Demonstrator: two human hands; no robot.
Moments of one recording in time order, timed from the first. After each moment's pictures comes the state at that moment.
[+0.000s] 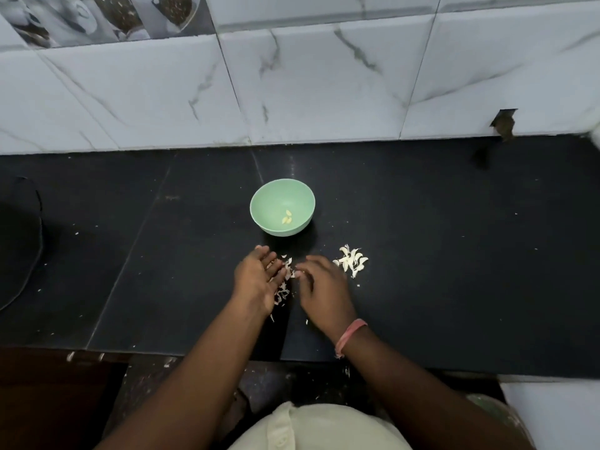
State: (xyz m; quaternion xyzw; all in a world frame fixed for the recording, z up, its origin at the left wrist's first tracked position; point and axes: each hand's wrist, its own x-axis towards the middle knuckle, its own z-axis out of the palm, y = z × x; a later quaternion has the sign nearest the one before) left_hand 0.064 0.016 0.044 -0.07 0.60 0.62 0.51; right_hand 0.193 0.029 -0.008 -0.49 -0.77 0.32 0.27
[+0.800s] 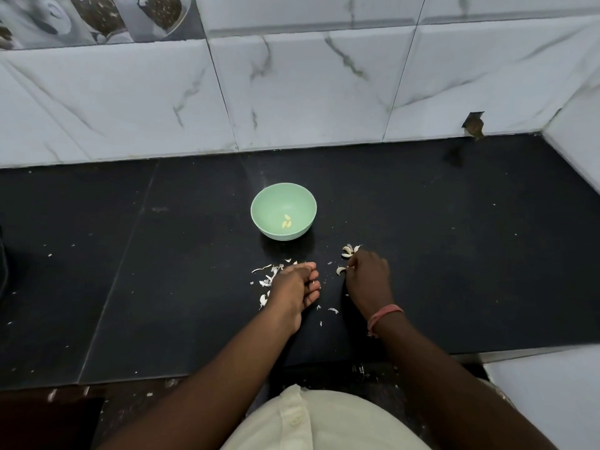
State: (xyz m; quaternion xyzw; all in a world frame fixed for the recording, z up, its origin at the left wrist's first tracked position) left_hand 0.078 0.010 0.016 0.09 0.62 0.48 0.61; right_hand 0.221 0.061 -0.011 -0.68 -0.69 0.20 0.15
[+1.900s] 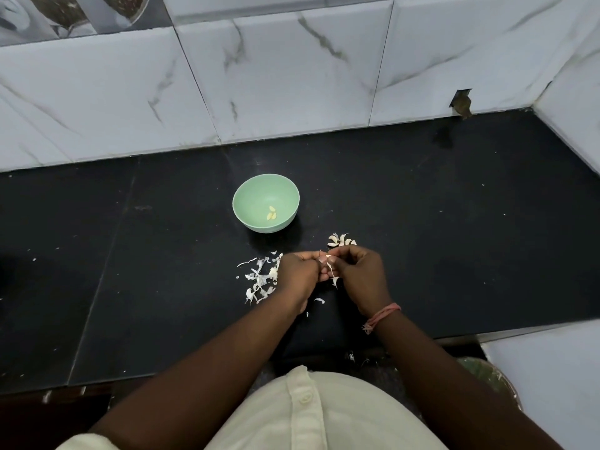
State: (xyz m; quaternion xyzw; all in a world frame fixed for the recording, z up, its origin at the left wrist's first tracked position) left_hand 0.116 0.029 0.009 0.24 0.65 0.45 0.57; right_hand 0.233 0.039 0.003 -0.56 -0.44 0.56 0.43
